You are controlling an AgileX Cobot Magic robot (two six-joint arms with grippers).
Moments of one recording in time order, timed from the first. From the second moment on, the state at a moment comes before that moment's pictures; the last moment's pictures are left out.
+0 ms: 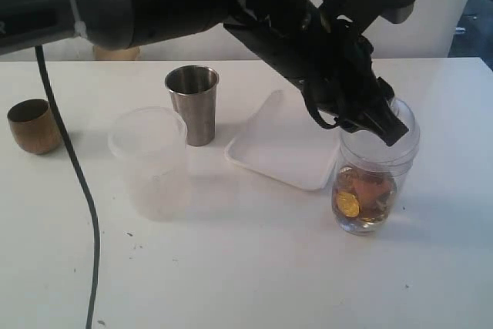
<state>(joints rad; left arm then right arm) -0.92 1.97 -1.80 -0.28 0.73 0.43 -0.05 0.01 0.00 -0.13 0.34 0.24</state>
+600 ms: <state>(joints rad) -0.92 1.86 -1.80 -0.16 1.00 0.35 -0.05 0.01 0.00 -0.13 0.34 0.24</state>
